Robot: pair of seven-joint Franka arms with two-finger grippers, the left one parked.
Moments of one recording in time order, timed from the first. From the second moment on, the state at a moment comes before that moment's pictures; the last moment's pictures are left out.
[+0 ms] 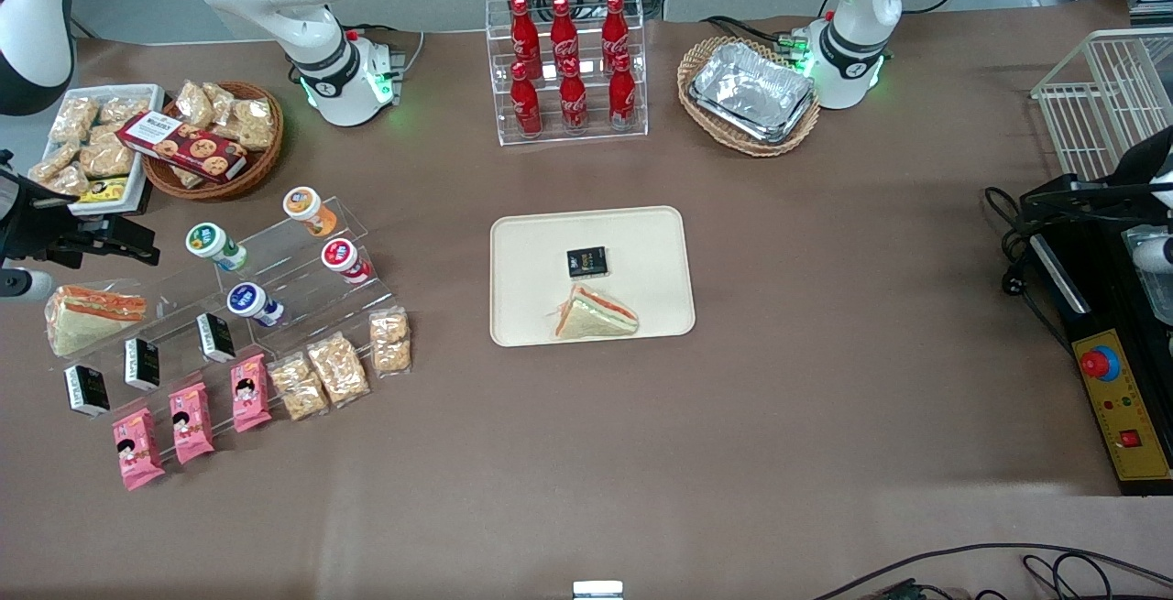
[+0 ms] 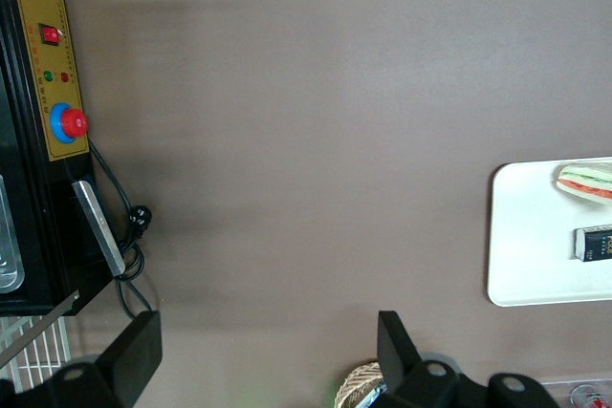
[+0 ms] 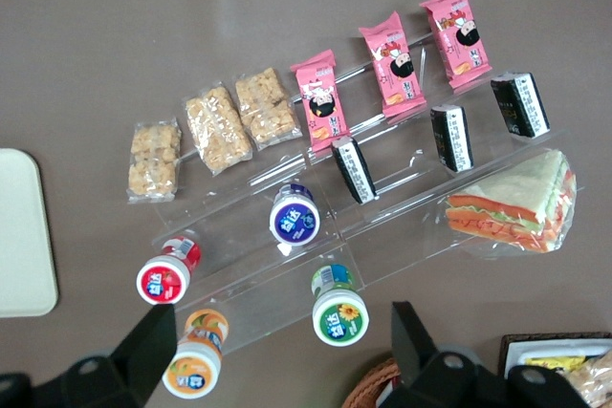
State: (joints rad) arm 0.04 0.05 -0.12 -1.59 -0.03 1.58 -0.09
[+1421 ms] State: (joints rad) arm 0.01 -0.36 -0.22 -2.22 -0.07 1.90 -0.23
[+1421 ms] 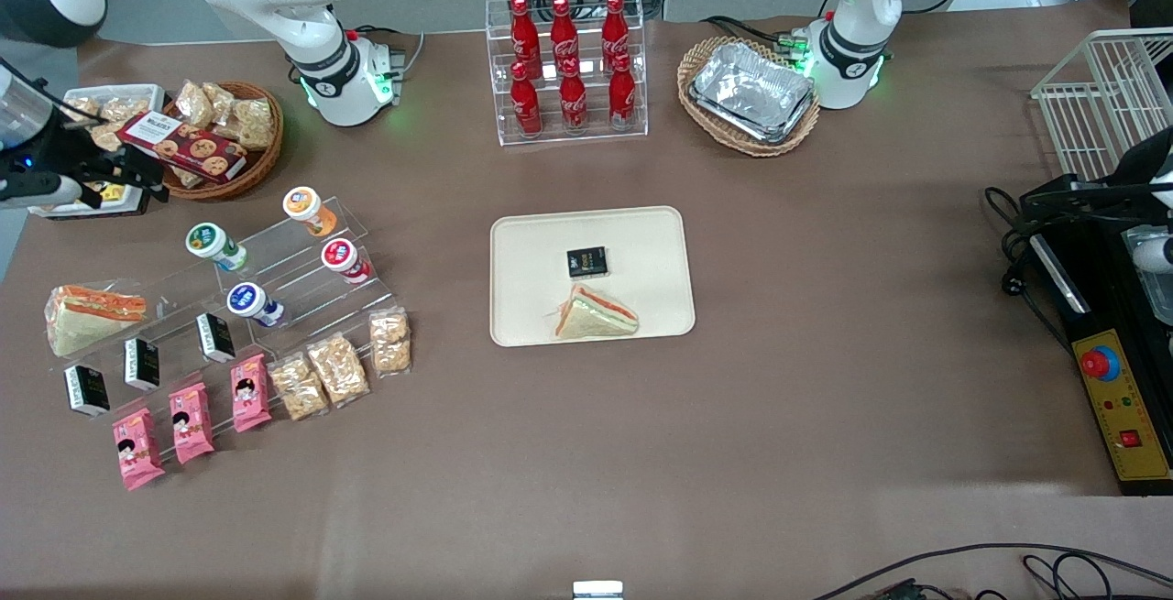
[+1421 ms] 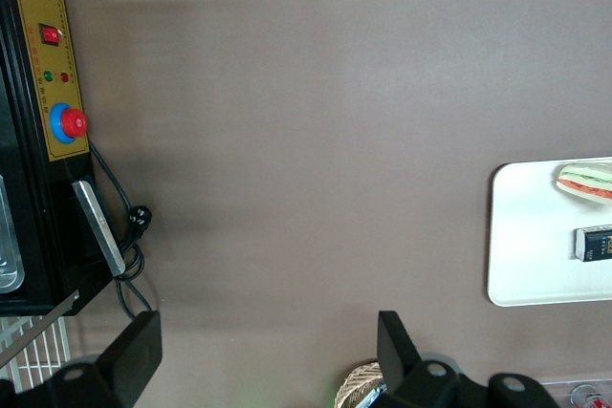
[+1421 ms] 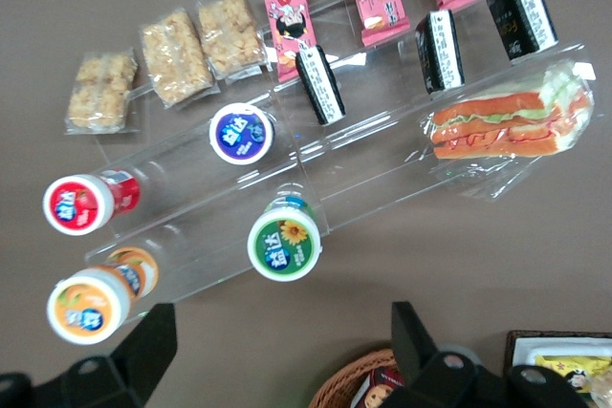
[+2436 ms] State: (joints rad) arm 0.01 -0.24 -0.24 -2.45 -0.07 2.23 -0.23
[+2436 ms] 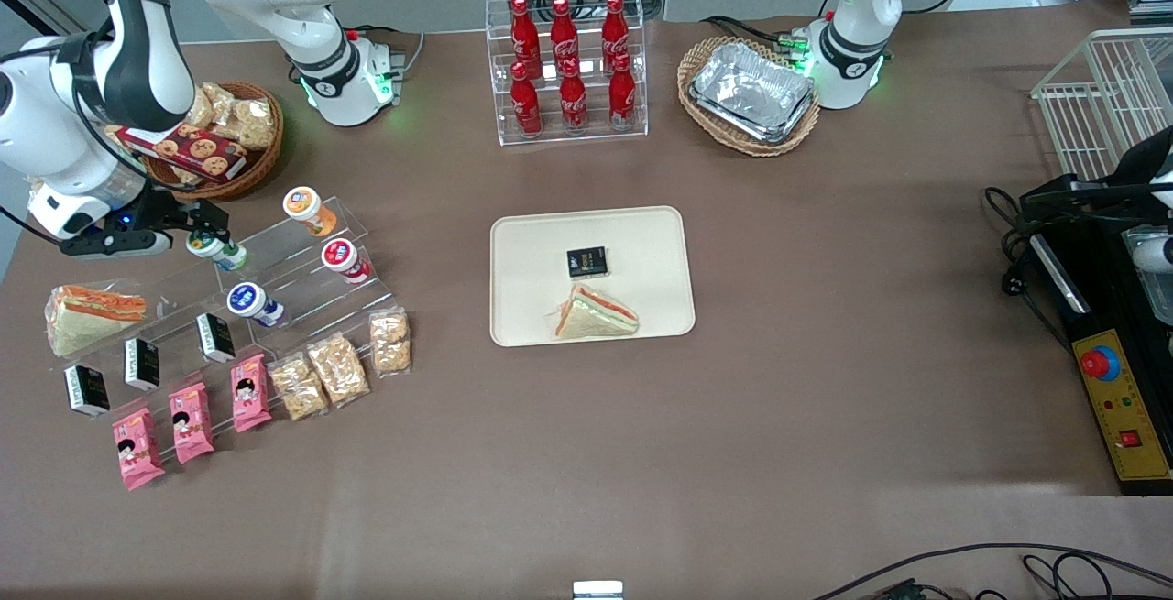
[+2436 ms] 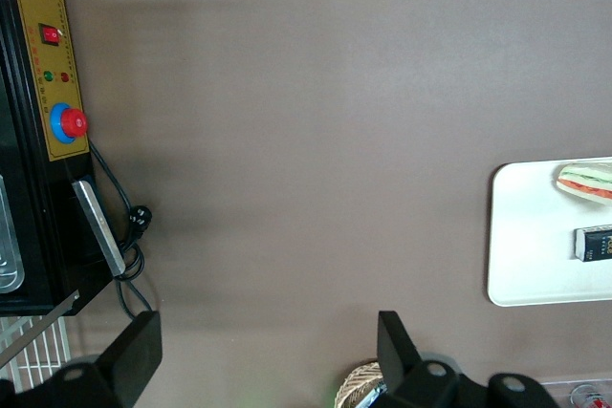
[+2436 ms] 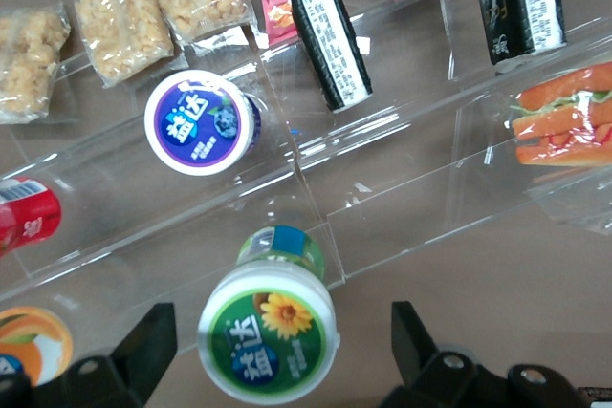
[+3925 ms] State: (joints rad) arm 0.03 -0.22 -0.24 -2.46 -0.07 2.25 -0.23
